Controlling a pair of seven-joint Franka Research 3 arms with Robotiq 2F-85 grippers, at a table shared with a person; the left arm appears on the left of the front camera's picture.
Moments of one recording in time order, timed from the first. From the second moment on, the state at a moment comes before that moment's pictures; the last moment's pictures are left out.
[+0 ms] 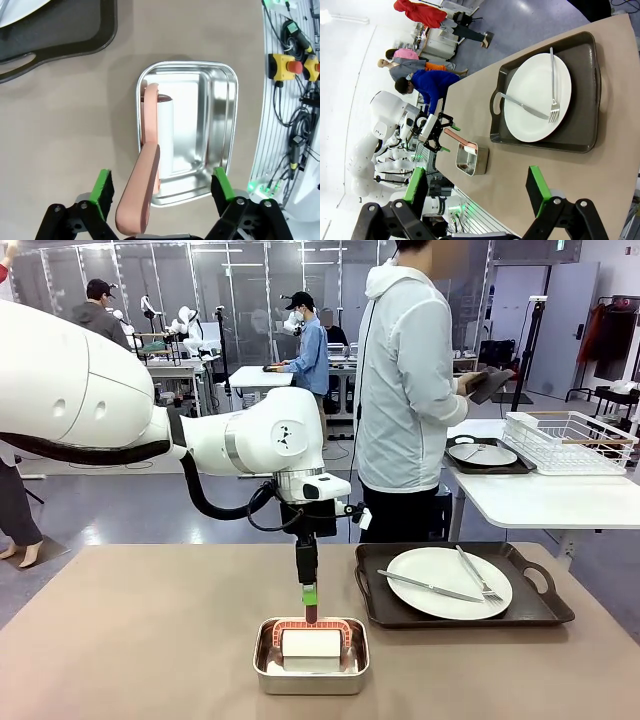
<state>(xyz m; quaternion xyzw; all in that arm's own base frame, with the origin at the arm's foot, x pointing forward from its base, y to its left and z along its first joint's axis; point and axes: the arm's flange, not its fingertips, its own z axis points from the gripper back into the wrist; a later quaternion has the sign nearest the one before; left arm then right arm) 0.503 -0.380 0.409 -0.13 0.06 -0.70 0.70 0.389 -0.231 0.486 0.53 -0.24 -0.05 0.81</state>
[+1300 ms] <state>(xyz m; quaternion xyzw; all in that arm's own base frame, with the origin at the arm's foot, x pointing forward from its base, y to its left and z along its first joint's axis) 0.501 -0.382 0.410 -0.13 0.07 -0.69 0.71 0.389 -0.231 0.486 0.53 -0.24 -0.05 0.81</state>
